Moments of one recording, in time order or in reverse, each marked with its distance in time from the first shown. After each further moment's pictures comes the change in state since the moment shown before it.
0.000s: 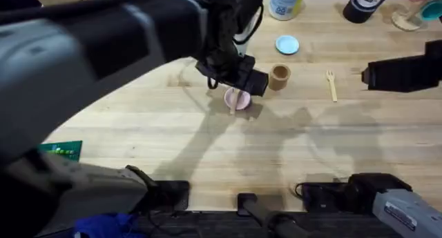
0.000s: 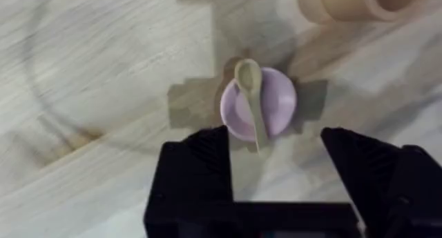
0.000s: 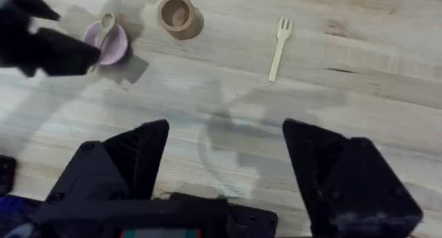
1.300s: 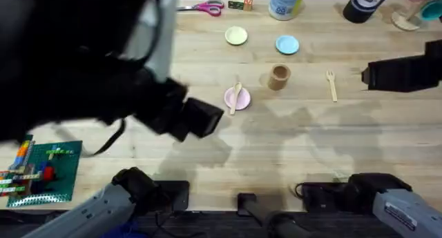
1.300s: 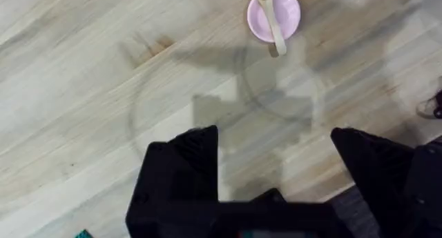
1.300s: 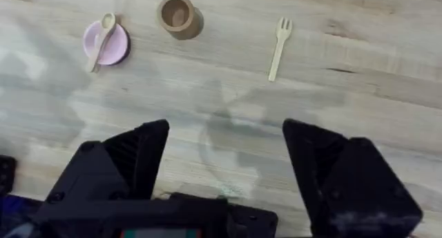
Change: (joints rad) left arm 0.000 -0.649 0.003 -0.439 -0.132 0.124; right arm 0.000 0.000 0.000 0.000 0.000 0.000
